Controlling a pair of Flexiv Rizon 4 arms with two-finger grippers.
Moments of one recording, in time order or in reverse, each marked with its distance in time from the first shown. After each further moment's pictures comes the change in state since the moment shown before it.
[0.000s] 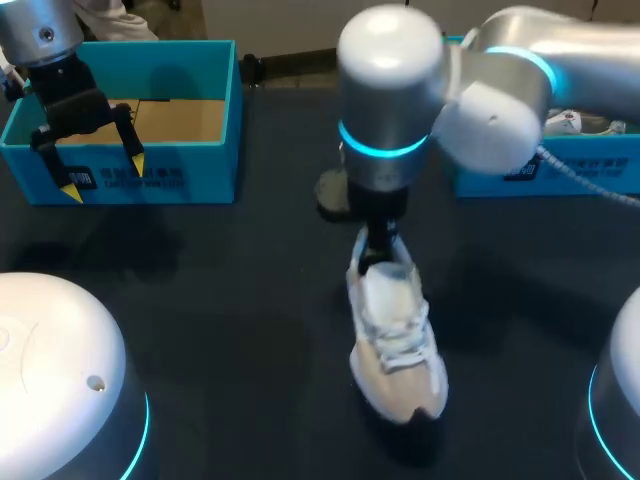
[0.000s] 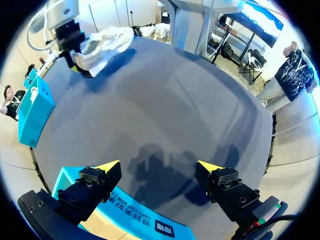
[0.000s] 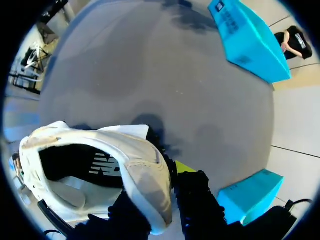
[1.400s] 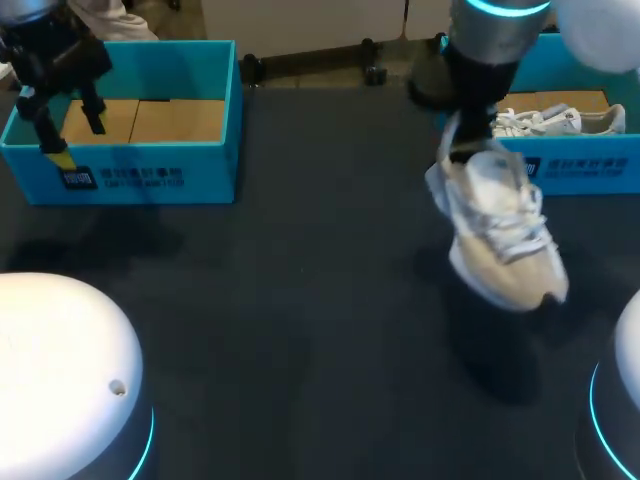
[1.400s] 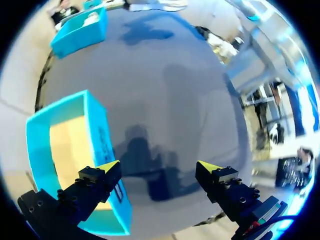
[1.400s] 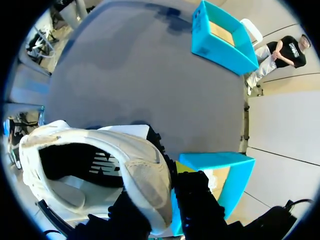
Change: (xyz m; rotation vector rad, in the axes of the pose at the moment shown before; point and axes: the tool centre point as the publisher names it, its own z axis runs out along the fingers) left arm 0.014 0.022 -0.058 -0.080 -0.033 -0.761; right arm -0.102 -0.122 -0.102 -0.016 -0.071 -0.108
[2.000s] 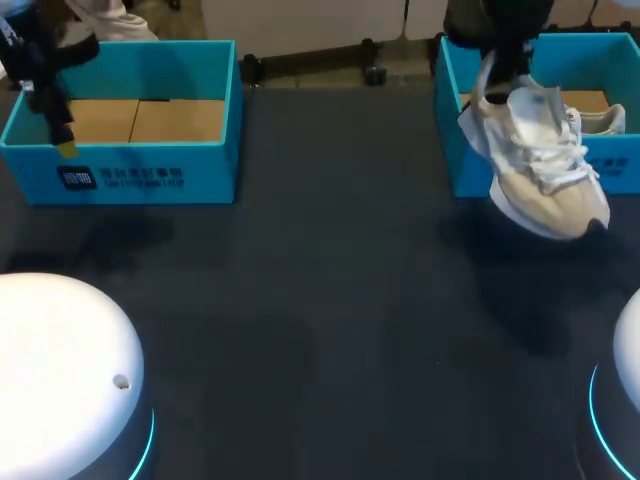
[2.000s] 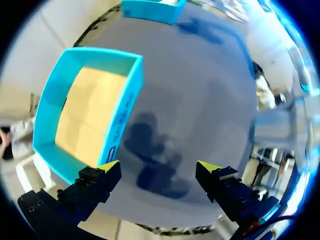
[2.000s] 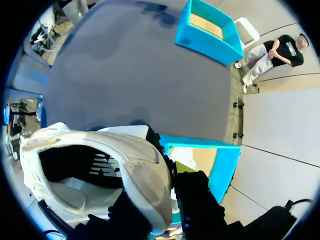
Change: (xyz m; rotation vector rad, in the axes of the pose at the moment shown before) left arm 0.000 0.017 -0.014 -0.036 -0.120 -0.583; right arm -0.075 -0.056 -0.021 0.015 -0.023 -0.031
